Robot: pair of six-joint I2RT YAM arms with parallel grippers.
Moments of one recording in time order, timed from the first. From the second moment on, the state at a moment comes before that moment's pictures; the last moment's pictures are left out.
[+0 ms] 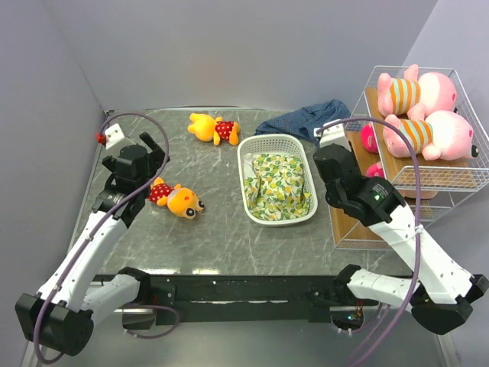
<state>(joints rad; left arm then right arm) -0.31 0.96 0.93 -0.30 -0.58 -0.59 0.69 1.04 1.32 -0.97 0.92 -0.05</state>
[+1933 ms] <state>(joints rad) -0.19 0.87 0.54 -0.49 -0.07 -1.09 0.90 0.99 1.25 -0.57 0.45 0.17</state>
